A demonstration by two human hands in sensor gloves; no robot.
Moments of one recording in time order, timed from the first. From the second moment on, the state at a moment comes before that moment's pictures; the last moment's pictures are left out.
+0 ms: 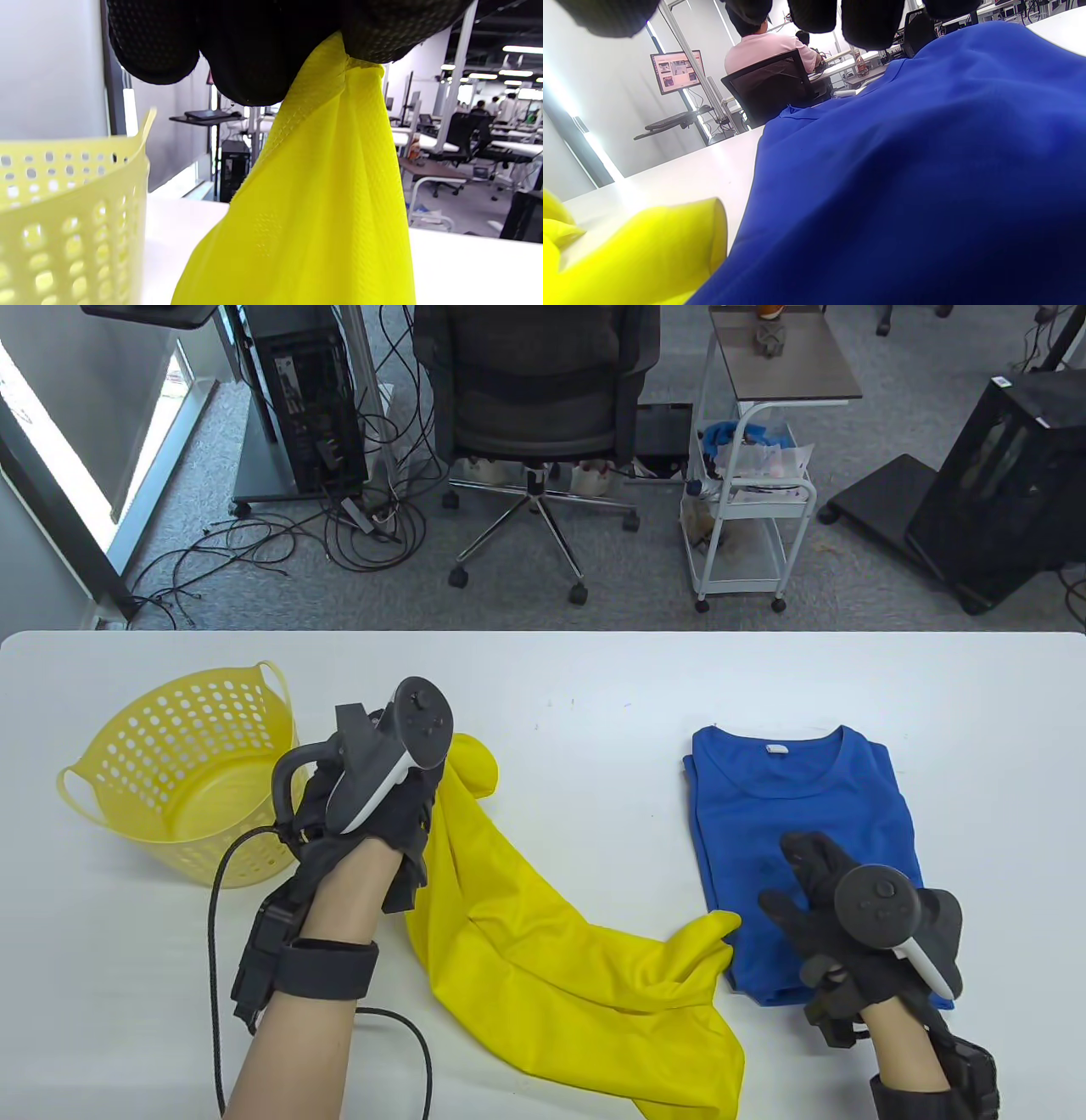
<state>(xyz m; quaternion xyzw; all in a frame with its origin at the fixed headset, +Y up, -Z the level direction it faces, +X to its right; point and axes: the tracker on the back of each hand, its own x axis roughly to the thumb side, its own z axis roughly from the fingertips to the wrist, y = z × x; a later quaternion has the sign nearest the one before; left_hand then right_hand) -0.174 -0.550 -0.341 0.01 0.08 0.01 1.00 0.271 -0.706 -0.260 0.00 -0.01 0.97 0.22</state>
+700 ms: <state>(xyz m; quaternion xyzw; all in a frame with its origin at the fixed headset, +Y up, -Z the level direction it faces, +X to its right) -0.240 -0.671 -0.309 -0.08 -0.02 -0.05 0.99 0.143 -0.715 -0.224 0.28 0.06 0.95 0.11</state>
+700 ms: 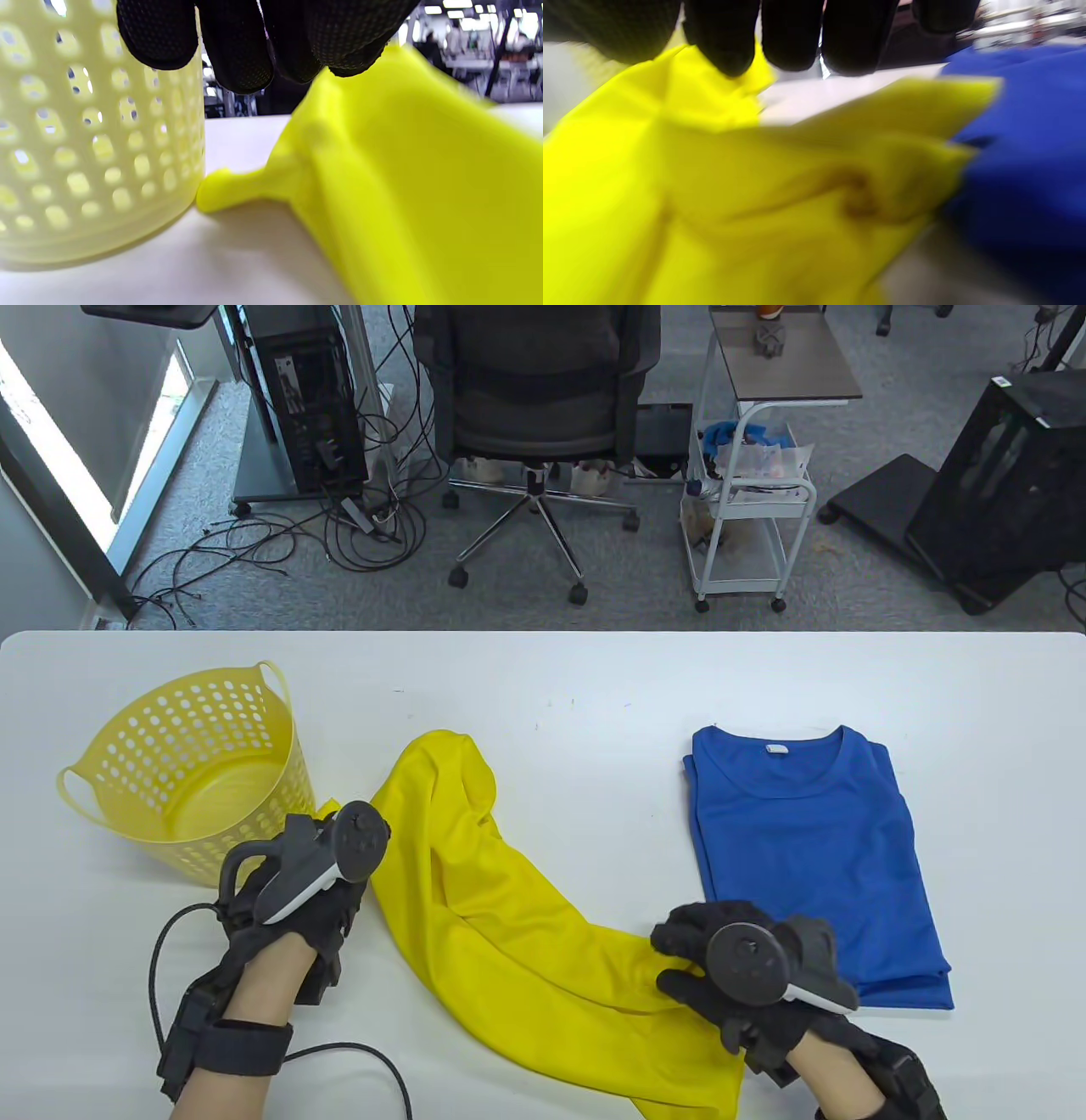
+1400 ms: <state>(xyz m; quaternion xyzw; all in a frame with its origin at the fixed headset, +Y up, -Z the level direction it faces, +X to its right) -0.234 -0.751 -0.329 -0.13 0.01 -0.22 0.97 0.099 -0.737 -0.199 0.33 0.15 0.92 -0.12</state>
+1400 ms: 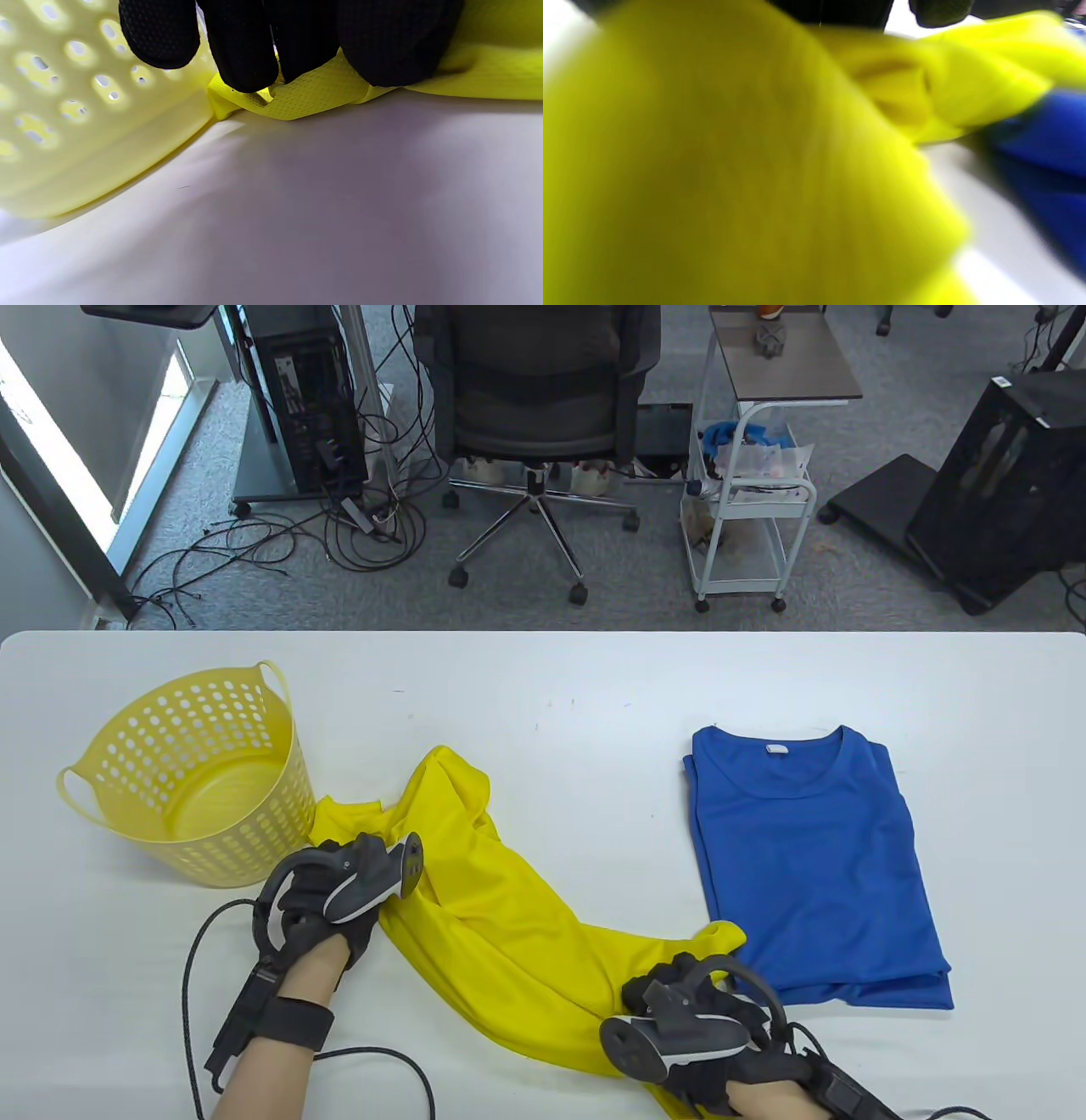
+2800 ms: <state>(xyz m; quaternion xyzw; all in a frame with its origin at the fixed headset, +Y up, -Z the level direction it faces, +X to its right) -0.265 -0.748 -0.286 -0.11 -0.08 -0.05 0.99 0.253 -0.693 -0.260 -0.03 -0.07 0.99 0.09</state>
